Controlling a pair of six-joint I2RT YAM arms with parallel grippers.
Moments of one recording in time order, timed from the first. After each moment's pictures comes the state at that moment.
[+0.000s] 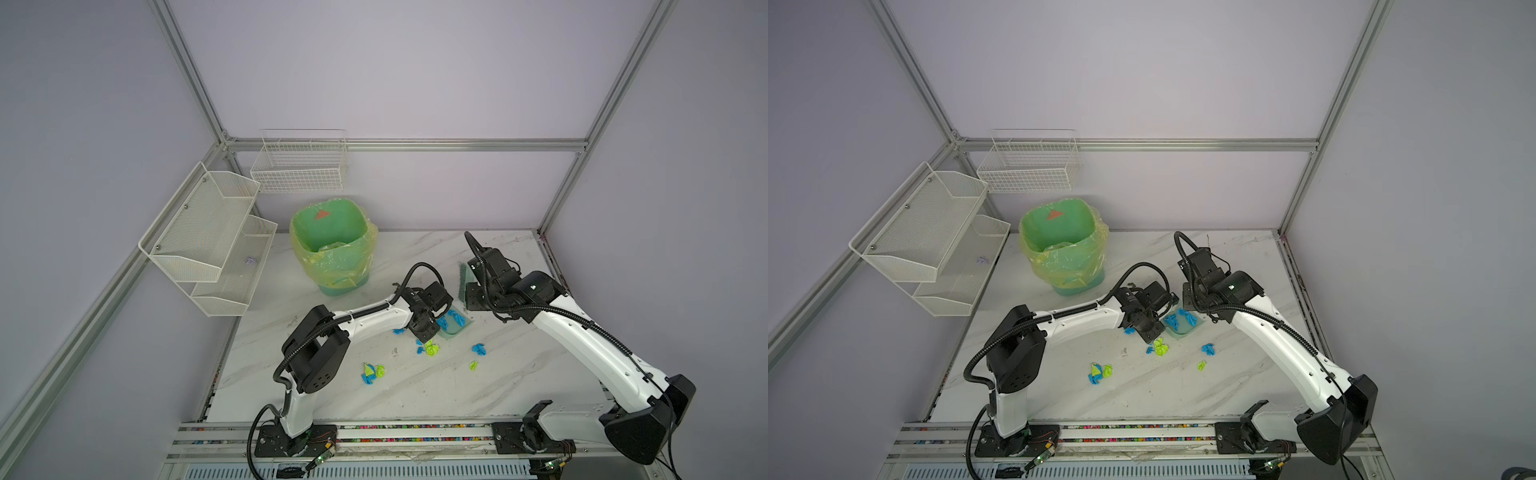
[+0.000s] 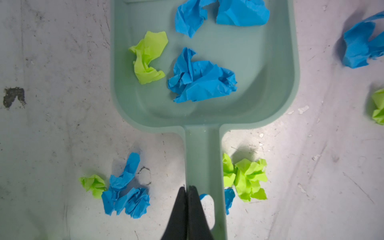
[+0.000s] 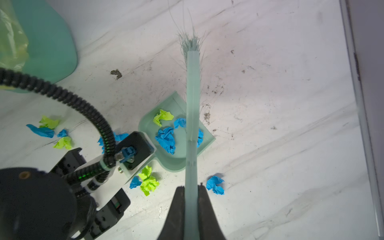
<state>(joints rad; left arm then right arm) -0.90 1.94 1.47 -0.74 -0.12 0.00 0.61 1.31 1.36 -1.07 0.32 0.54</state>
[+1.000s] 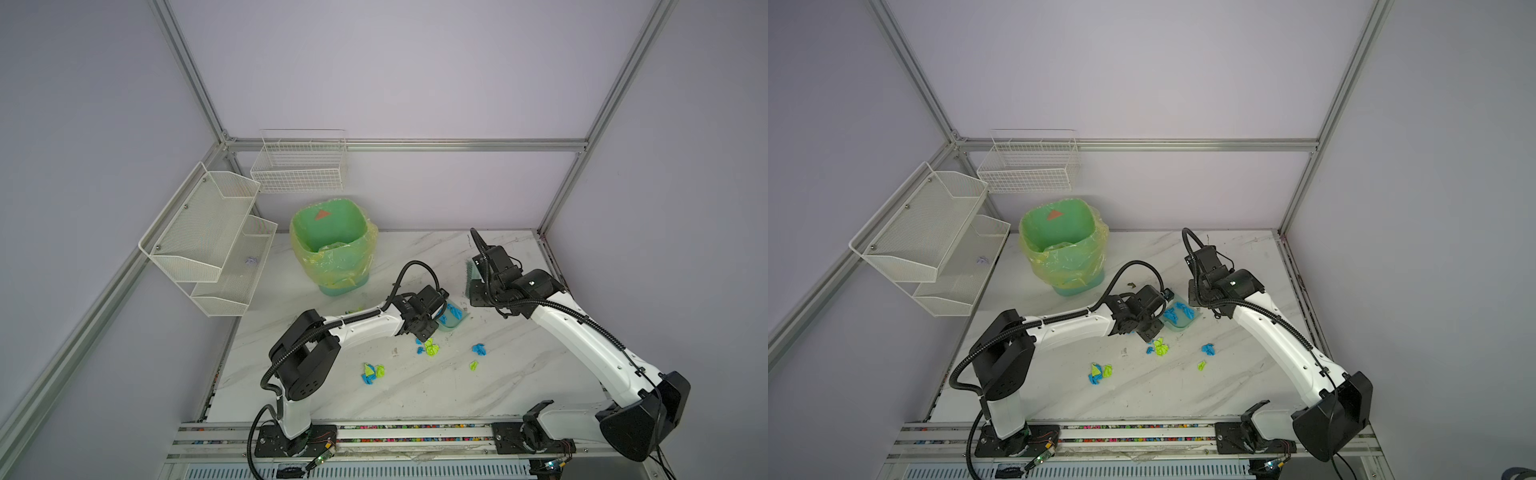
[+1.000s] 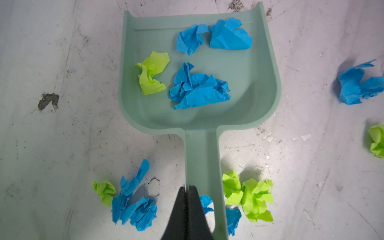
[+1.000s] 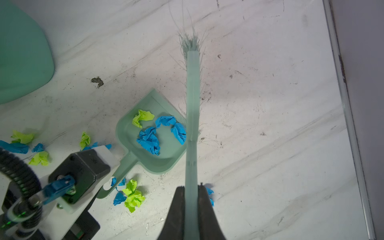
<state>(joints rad) -0.90 1.85 1.33 -0.53 -0.17 -0.06 0.55 1.32 1.32 -1.00 0.30 0.48</state>
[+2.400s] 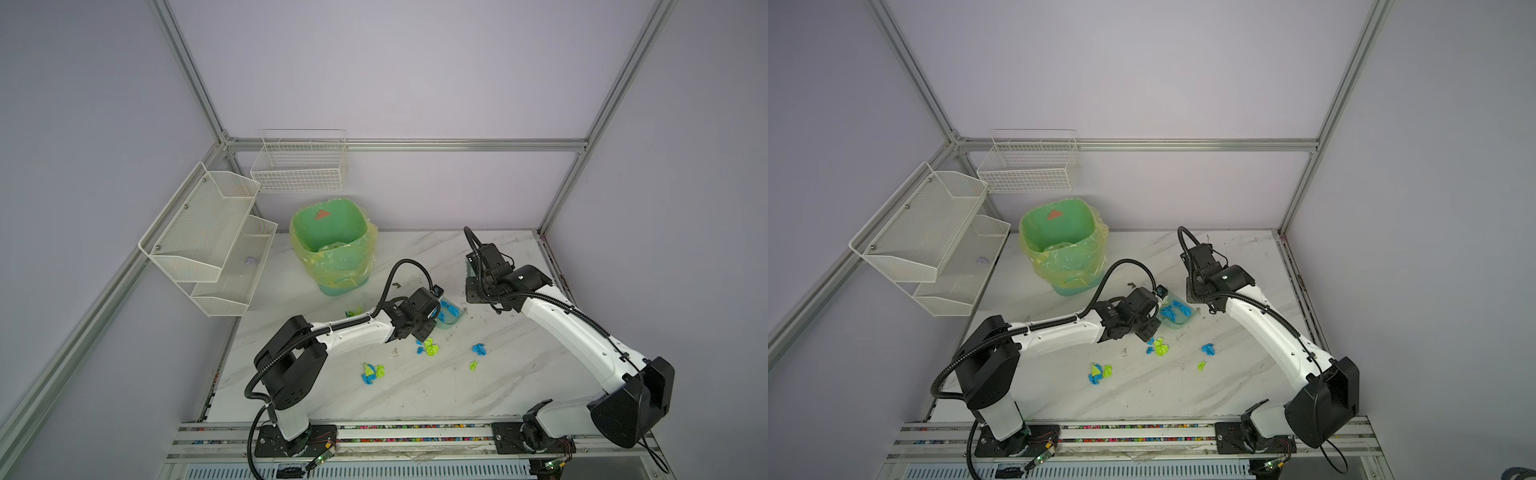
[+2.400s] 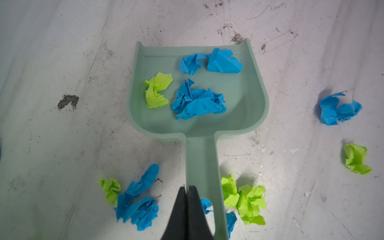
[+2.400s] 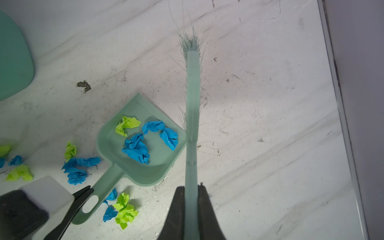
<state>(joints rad) -0.90 1.75 1.22 -0.39 -0.20 -0.12 0.52 1.38 1.34 -0.96 0.33 0.46</state>
